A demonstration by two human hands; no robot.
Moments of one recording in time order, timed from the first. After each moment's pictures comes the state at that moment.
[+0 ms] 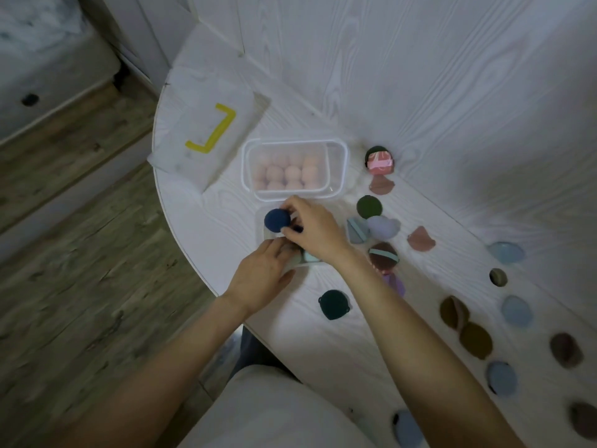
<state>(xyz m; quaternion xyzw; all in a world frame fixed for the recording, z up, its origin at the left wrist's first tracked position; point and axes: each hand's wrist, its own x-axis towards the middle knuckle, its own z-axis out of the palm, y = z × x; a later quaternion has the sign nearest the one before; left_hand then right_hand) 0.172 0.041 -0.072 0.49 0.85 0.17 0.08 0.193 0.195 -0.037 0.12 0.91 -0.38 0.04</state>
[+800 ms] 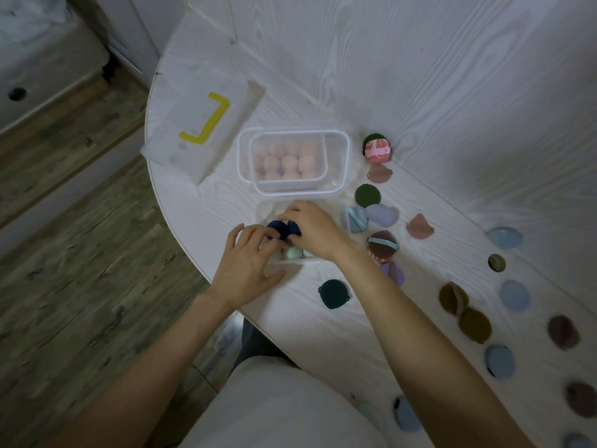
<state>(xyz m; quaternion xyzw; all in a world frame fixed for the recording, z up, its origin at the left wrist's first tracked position) 0.164 0.018 -0.074 0.49 0.85 0.18 0.04 0.198 0.197 -0.054 0.07 0.94 -0.30 0.14</state>
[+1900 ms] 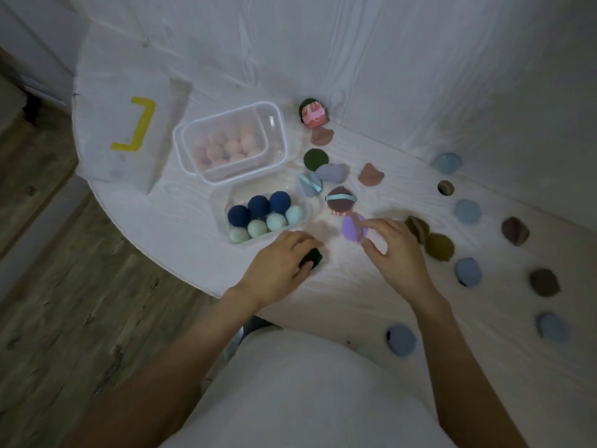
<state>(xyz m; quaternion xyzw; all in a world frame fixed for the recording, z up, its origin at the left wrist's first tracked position) 0.233 0.063 -0.065 0.63 0.72 0.23 0.16 0.405 0.215 -0.035 0.36 0.88 -0.30 -0.10</state>
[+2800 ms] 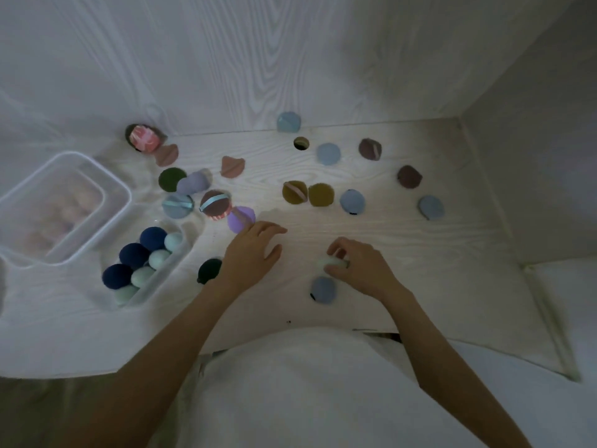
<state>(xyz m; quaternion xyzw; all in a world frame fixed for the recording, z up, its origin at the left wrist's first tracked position) 0.313 0.153 -0.093 0.74 0.60 0.22 0.20 0.542 0.169 -0.046 0.60 0.70 -0.38 0.01</state>
